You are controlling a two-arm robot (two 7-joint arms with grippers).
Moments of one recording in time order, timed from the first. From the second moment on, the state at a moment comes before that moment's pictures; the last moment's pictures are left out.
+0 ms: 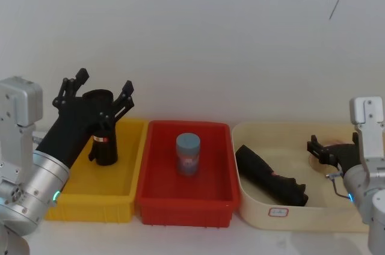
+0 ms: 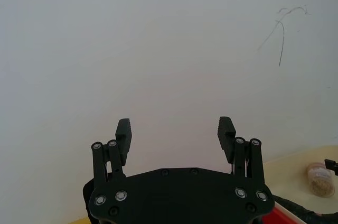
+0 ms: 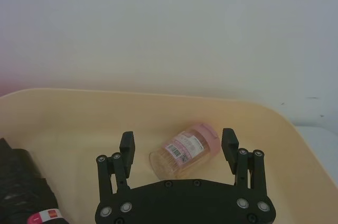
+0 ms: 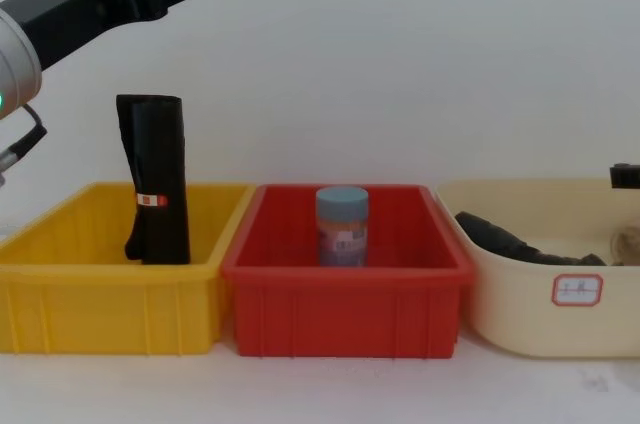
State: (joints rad) left arm -0.23 0.26 0.22 -1.69 -0.33 -0.15 -0.17; right arm 0.39 0.11 -0.06 -1.39 -0.05 0.37 -0.03
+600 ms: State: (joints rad) left arm -0.23 0.26 0.22 -1.69 -0.33 -0.15 -0.17; right arm 0.33 0.10 -0.09 -1.53 -0.03 0.37 0.06
